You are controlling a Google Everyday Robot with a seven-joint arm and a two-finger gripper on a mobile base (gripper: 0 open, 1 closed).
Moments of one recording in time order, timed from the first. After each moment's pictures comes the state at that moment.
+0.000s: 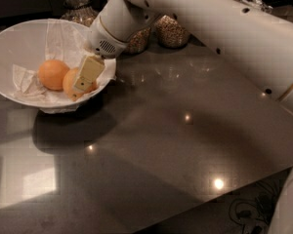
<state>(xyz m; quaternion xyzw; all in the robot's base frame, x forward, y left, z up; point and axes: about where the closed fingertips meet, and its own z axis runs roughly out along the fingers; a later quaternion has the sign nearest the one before) 0.586 0.145 0.911 -0.66 0.65 0.20 0.30</state>
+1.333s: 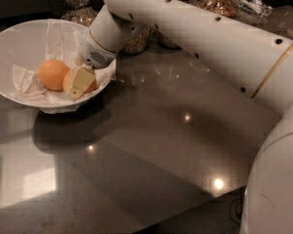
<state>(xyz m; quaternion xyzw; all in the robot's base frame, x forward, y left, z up) 0.585 0.171 0.878 -0.67 0.65 0.22 0.27</state>
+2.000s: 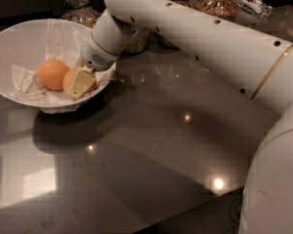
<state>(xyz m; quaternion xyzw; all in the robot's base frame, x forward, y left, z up) 0.586 0.170 0.869 -0.67 0.65 0.23 0.27</state>
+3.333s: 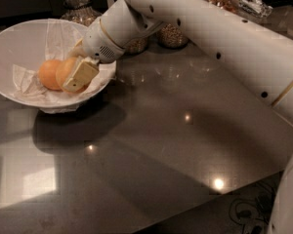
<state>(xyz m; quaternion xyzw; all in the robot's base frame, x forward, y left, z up) 0.566 0.169 0.916 -0.69 0.58 0.27 0.33</state>
